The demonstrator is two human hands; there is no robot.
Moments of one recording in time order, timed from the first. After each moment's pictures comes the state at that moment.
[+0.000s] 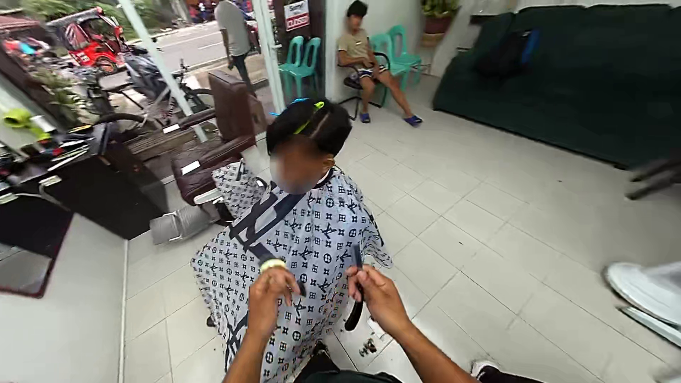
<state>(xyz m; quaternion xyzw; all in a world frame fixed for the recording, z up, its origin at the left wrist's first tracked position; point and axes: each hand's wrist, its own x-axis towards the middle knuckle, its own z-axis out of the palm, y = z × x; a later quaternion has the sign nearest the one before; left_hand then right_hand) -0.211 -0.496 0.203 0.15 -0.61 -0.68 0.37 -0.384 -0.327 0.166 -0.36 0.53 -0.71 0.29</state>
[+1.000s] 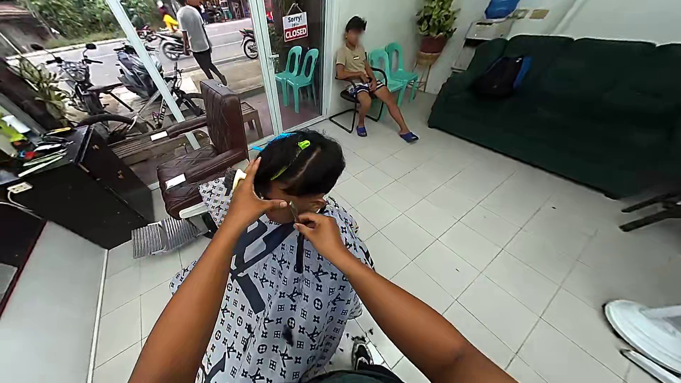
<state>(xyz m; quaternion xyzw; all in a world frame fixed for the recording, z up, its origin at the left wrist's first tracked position) -0.396 -0.709 0.303 0.24 -0.87 -0.30 0.29 -0.518 -0.536 0.232 -0.45 0.70 -0.52 0.20</state>
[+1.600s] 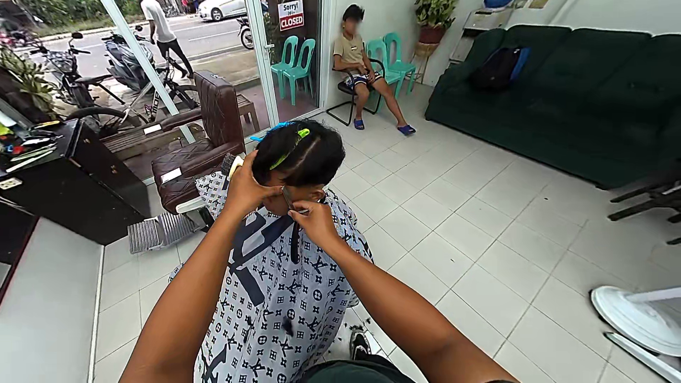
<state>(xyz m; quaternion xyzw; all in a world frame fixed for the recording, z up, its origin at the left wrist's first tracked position) -0.407 -0.718 0.310 0.29 -0.88 -0.28 0.26 -0.512 -0.552 0.241 -0.42 0.73 -0.50 0.18</state>
